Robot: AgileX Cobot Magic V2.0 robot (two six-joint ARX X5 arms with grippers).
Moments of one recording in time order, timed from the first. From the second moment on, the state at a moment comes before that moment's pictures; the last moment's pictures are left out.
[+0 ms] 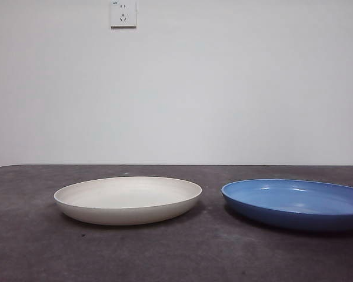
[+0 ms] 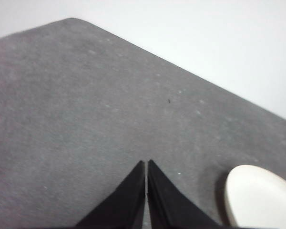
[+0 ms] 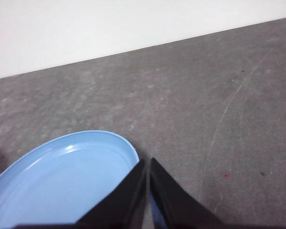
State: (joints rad) left arm 0.04 0.01 0.03 -0.18 0.03 -0.44; right arm -0.02 0.01 0.02 -0.17 -0.10 0.27
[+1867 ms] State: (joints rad) left arm -0.11 0.76 0.87 -0.89 0.65 0.01; right arm 0.07 0.77 0.89 -0.96 -0.57 -0.04
